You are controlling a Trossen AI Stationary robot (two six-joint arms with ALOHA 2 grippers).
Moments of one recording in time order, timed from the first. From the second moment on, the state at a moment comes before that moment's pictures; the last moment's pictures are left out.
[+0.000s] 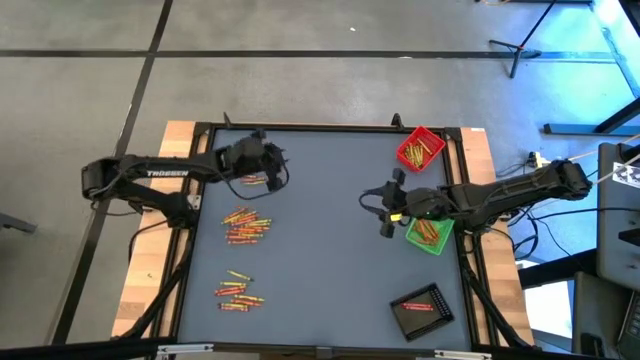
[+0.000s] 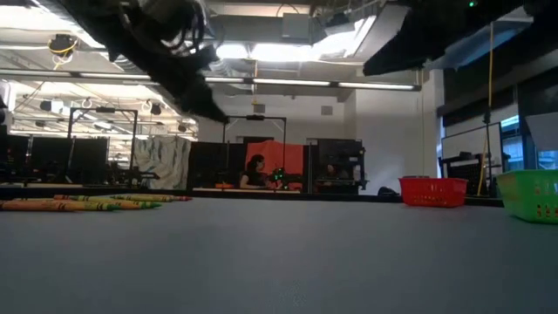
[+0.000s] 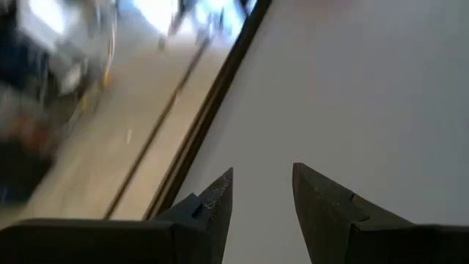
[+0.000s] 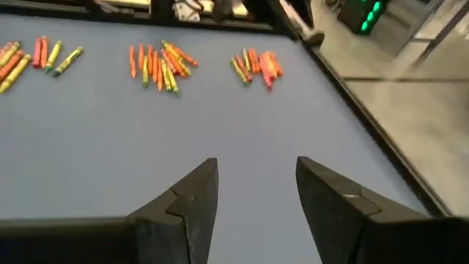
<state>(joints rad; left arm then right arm) 0.40 1.23 0.67 0.00 -0.28 0.32 0.17 1.08 0.68 -0.07 0.42 0.00</state>
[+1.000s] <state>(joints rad) 0.89 1.74 1.10 -0.83 -0.14 0.60 -0.07 1.14 0.66 0.10 0.11 -0.12</state>
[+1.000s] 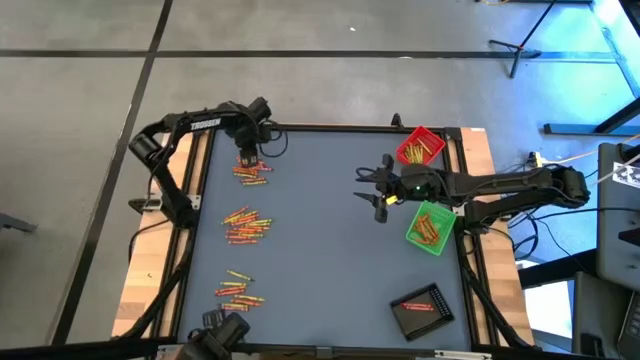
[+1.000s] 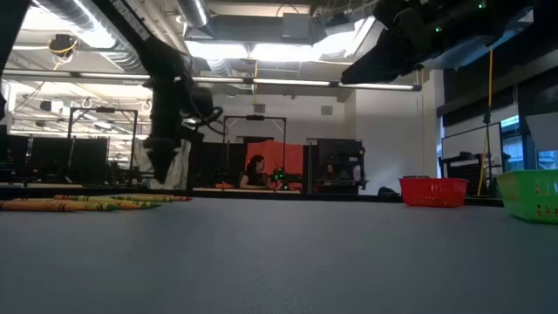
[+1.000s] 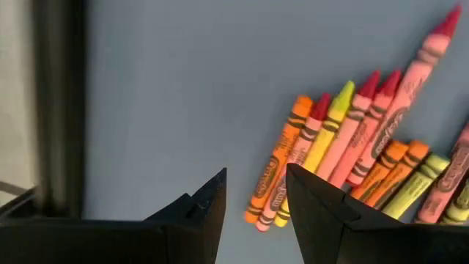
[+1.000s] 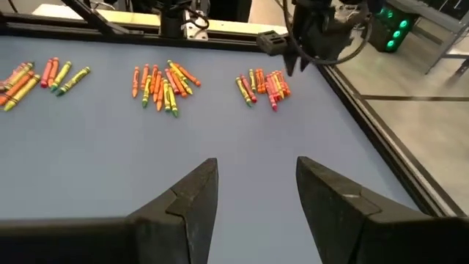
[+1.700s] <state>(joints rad) 0.89 1.78 1.10 -0.78 -0.10 0.66 -0.07 1.17 0.66 0.14 0.11 -0.16</state>
